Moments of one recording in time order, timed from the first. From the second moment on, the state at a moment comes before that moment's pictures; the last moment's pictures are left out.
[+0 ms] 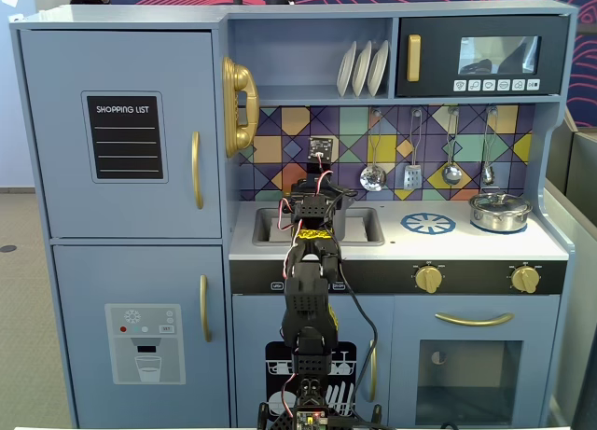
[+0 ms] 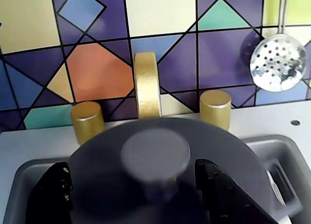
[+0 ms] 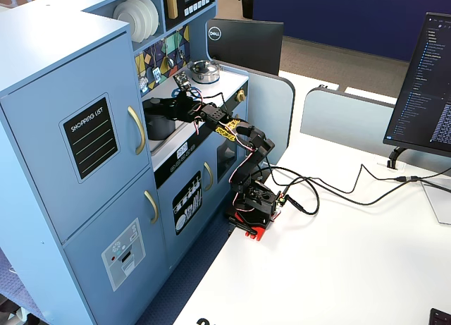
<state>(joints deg) 3.3 118.5 103.4 16.3 -89.3</state>
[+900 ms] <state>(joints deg) 3.5 110.5 97.9 13.4 -89.5</state>
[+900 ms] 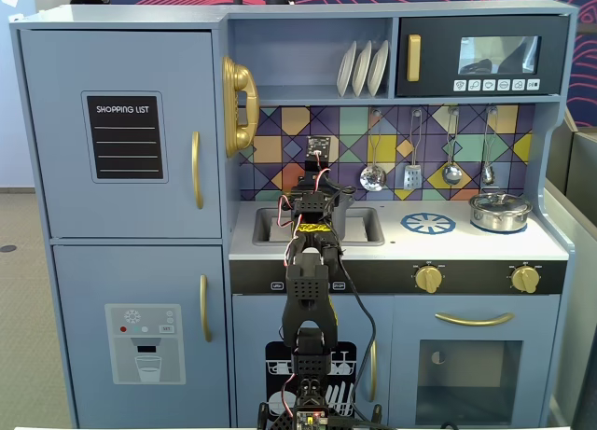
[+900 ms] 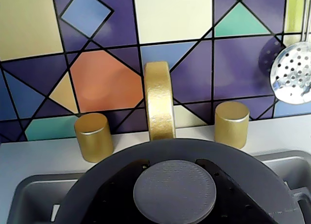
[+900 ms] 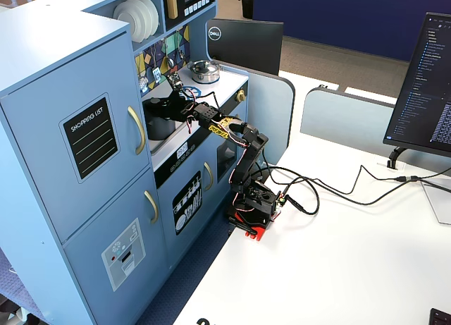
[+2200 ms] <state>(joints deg) 20.2 116.1 93.1 18.1 -92.1</state>
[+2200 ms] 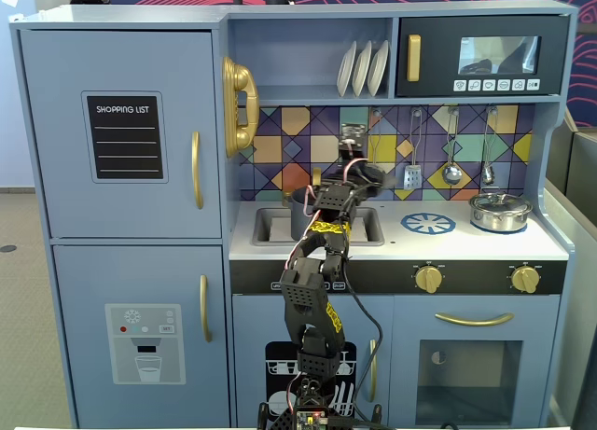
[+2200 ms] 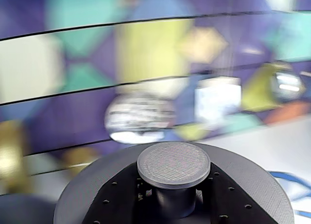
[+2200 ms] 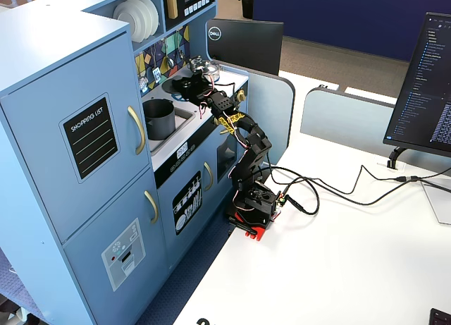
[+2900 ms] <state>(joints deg) 33.5 110.6 109.8 -4.0 -91.0</state>
